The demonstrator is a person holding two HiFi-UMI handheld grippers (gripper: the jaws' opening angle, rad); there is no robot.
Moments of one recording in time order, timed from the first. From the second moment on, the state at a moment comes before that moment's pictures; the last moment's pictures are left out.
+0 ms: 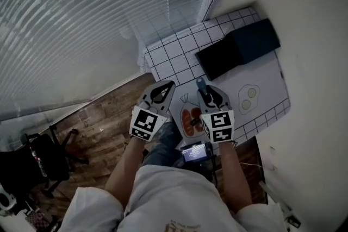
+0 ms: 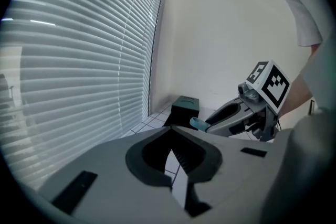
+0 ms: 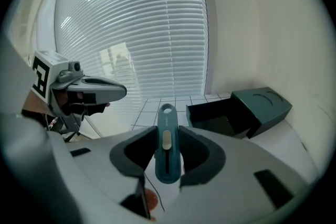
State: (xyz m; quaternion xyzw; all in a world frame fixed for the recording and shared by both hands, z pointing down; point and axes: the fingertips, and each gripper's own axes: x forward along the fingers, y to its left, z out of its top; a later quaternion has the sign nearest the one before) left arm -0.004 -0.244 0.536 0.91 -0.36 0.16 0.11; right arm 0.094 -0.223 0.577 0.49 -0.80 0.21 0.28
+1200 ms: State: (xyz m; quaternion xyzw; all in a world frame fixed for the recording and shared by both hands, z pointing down) left arm -0.024 -0.203 0.388 0.90 -0.44 0.06 0.02; right arm 0.124 -0.180 0.417 0.55 -0.82 0.09 0.14
